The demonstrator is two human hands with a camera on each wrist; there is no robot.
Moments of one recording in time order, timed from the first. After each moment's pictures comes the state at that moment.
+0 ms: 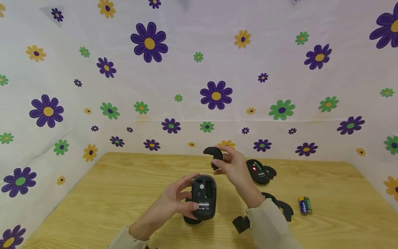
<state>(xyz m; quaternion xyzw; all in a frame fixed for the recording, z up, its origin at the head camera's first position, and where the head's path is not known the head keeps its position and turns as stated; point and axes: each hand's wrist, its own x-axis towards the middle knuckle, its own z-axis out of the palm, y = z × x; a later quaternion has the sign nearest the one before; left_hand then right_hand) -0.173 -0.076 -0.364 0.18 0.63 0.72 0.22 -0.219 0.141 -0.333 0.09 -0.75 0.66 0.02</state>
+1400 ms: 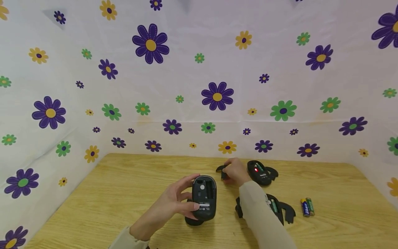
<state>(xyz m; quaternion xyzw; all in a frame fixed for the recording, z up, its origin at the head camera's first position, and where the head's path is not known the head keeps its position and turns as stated) -0.175 -0.081 -0.364 0.18 0.62 0.73 0.22 -0.292 0.152 -0.398 -0.06 -0.84 0.52 -0.13</state>
